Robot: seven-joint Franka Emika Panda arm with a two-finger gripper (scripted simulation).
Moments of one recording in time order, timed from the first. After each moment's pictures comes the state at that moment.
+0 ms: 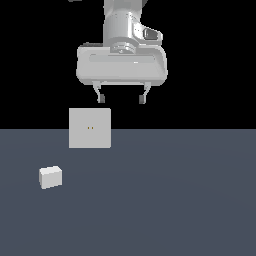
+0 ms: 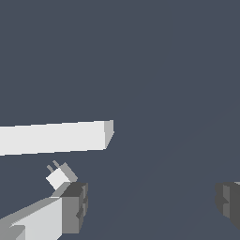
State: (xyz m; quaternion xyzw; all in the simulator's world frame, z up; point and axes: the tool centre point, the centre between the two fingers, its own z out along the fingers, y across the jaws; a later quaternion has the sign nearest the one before) arm -0.004 0.014 0.166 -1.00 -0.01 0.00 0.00
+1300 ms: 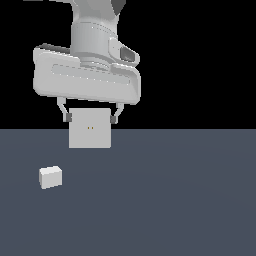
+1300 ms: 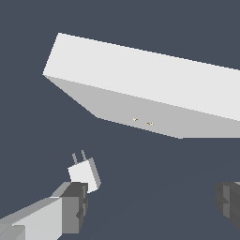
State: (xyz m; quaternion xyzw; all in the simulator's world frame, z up) arm -0.028 0.077 0.120 -0.98 -0.16 -0.07 0.03
